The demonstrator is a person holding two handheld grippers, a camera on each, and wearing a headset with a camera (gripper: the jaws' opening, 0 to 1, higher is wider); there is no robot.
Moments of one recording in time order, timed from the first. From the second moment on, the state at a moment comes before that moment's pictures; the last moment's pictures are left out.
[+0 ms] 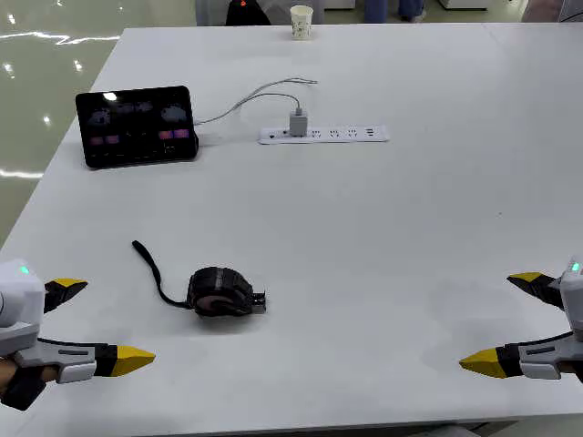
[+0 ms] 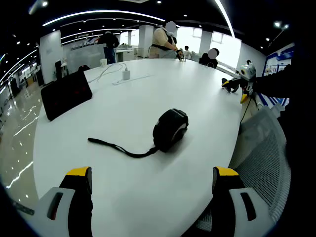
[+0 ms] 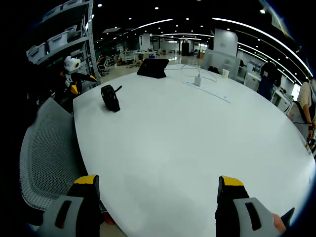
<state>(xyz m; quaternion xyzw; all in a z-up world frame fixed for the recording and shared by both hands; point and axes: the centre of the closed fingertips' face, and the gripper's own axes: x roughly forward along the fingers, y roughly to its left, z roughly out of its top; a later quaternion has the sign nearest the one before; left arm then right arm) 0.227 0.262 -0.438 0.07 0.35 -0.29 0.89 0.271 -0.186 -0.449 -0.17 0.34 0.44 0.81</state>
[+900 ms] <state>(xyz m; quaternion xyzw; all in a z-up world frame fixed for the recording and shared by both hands) 0.237 0.249 -0.437 0.10 0.36 -0.34 0.86 0.276 -0.174 -0.454 -0.19 0.33 0.47 0.79</state>
